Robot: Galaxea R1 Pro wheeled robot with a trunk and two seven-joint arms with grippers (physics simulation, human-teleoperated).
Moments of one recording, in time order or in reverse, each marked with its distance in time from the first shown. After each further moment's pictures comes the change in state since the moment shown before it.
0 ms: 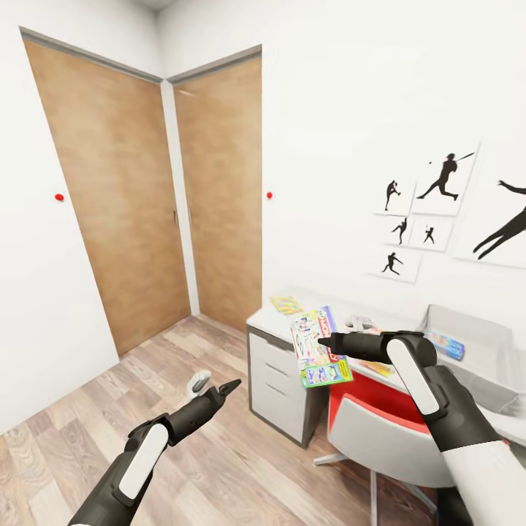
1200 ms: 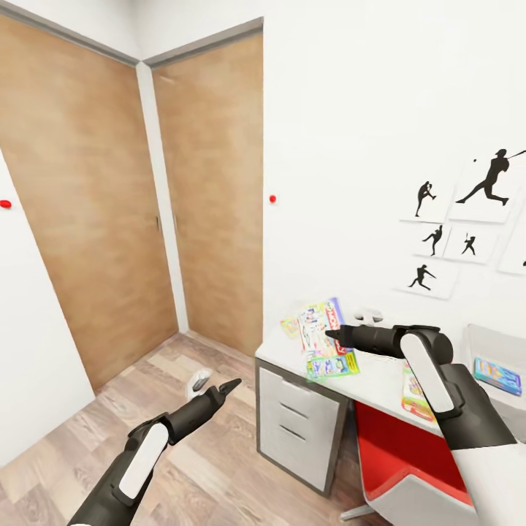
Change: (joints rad) left arm 0.000 0.000 -0.001 -0.005 0.000 -0.003 0.000; right arm 0.005 -0.017 -0.061 -0.079 -0.004 0.047 0.009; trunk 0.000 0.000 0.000
